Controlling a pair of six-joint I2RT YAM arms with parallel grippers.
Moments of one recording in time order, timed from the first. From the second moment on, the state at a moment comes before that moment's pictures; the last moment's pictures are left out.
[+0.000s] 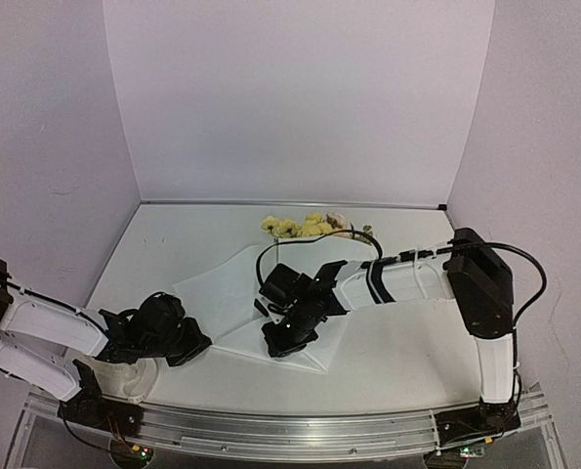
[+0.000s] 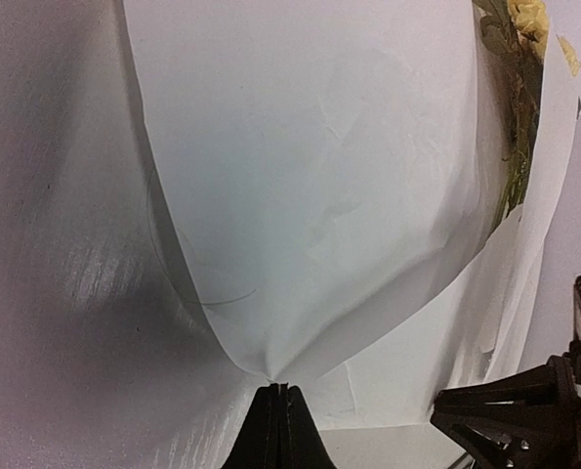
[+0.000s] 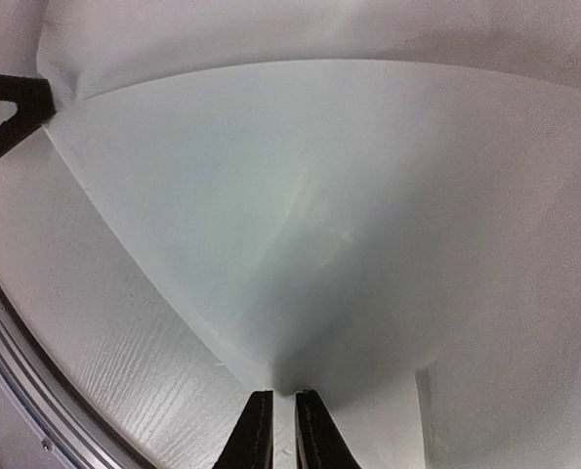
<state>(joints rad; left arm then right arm) -0.91 1.28 0.31 0.17 -0.10 -1.31 1.10 2.09 1.47 -0.56 -0.17 0.52</state>
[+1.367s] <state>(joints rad) -1.03 1.13 0.49 0.02 -0.15 -1.10 1.15 2.16 1.53 -0.55 -0.07 0.50</state>
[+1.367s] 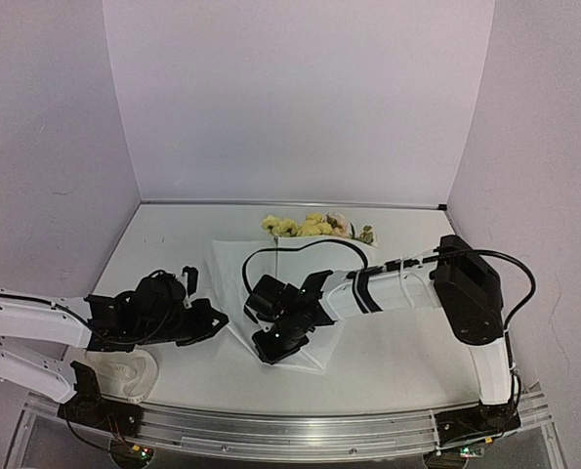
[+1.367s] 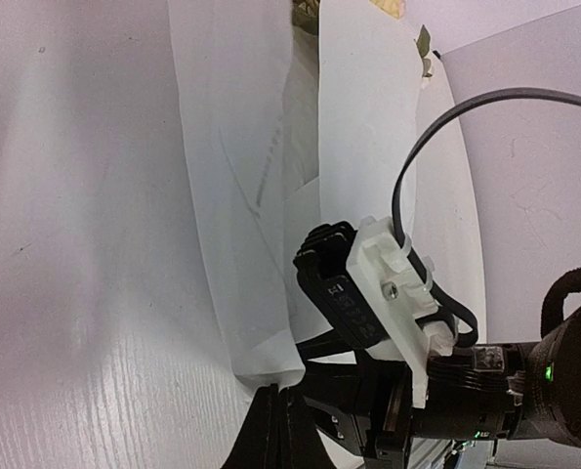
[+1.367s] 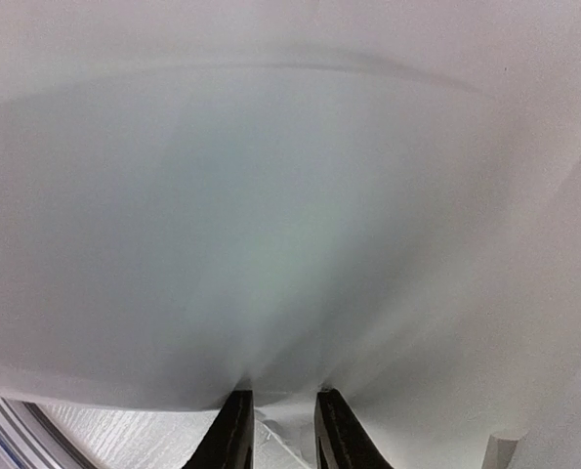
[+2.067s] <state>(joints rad) -1.03 1.19 0.51 0.02 -0.11 -1.00 1.15 2.07 1.51 -0.62 -0.23 0.45</state>
